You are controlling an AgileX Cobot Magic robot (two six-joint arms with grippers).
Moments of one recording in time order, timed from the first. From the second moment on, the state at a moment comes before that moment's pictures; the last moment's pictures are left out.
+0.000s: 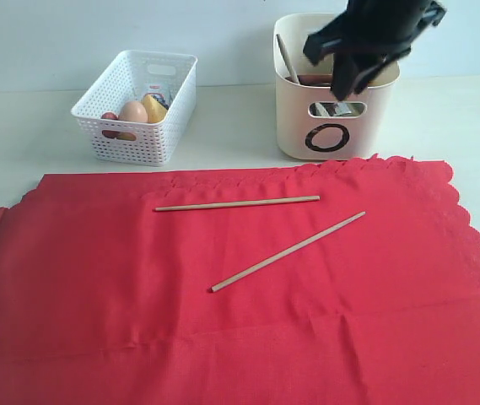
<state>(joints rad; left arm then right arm) -0.07 0.01 0.00 0.02 0.21 0.00 0.20 1.91 -1.70 0.15 1.22 -0.25</state>
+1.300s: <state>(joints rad) -0.07 0.01 0.00 0.02 0.21 0.00 0.51 2.15 -1.40 0.01 0.89 -0.87</state>
